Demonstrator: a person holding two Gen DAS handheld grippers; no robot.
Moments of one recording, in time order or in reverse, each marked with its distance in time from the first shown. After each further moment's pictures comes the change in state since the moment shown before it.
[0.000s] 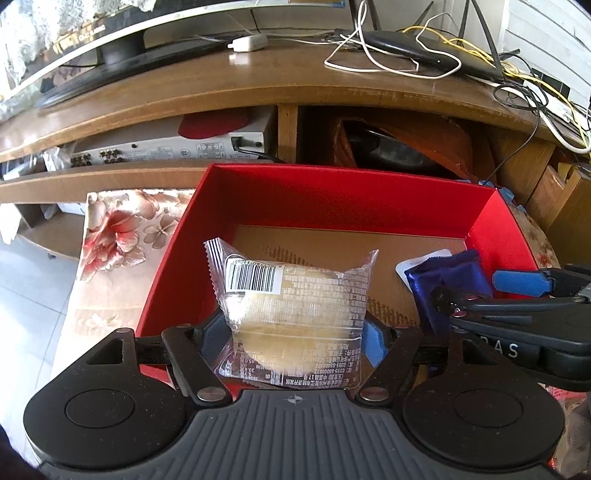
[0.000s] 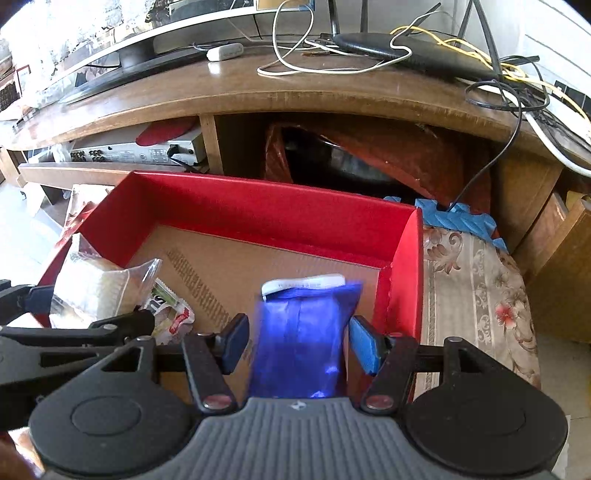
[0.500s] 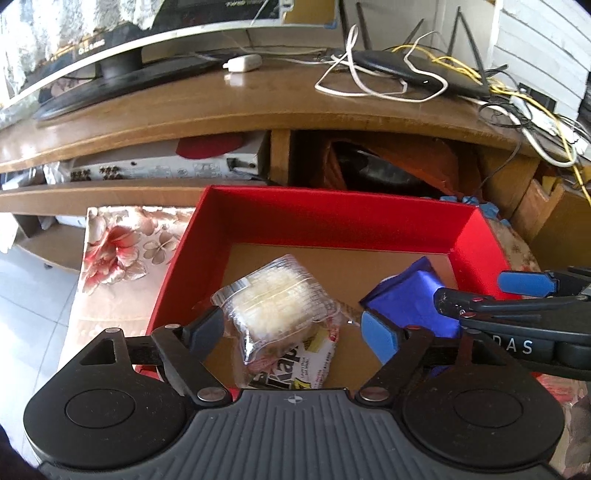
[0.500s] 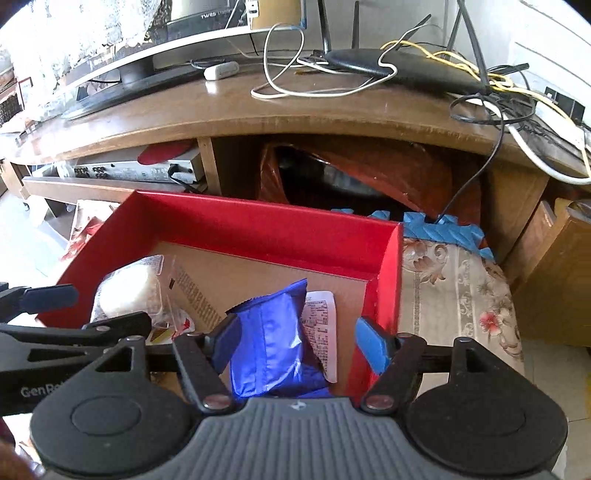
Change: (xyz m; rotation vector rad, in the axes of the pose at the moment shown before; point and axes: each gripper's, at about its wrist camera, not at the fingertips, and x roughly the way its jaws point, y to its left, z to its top) left arm -0.020 -0.002 0.003 0.009 -0.052 -0.034; right arm -0.022 -0.010 0.003 0.016 -0.037 0.005
